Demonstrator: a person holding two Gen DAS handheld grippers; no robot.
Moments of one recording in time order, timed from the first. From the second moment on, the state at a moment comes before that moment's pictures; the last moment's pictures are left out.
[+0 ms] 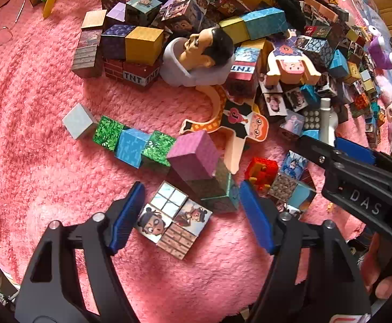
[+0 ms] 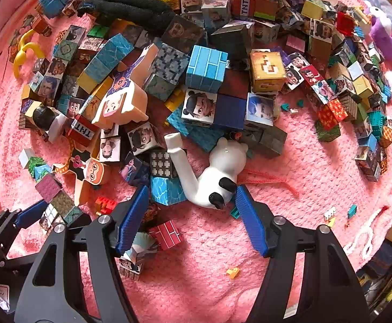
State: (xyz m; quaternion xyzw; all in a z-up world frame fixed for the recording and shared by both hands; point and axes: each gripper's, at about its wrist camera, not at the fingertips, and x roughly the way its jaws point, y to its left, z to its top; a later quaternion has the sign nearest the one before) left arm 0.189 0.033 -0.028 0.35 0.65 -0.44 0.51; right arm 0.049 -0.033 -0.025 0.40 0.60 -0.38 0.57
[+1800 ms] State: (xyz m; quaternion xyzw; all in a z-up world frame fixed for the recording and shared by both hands) left arm 0.176 0.003 -0.019 0.36 0.61 -0.47 0.53; right arm 0.017 -0.061 -0.020 0.42 0.58 -0.38 0.58
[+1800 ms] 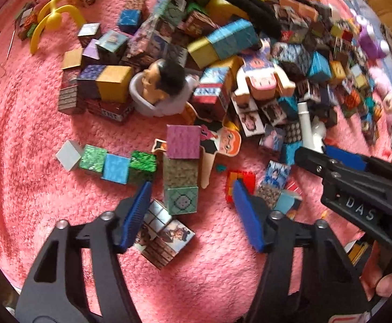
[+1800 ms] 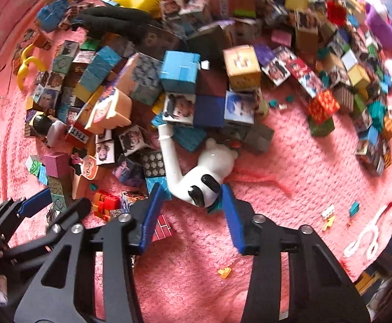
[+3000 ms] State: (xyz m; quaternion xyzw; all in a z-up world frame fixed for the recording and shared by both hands) left arm 0.197 0.052 0.004 0.28 0.62 -0.47 0.56; right arm 0.033 -0.031 0.037 0.40 0.52 -0.38 0.65
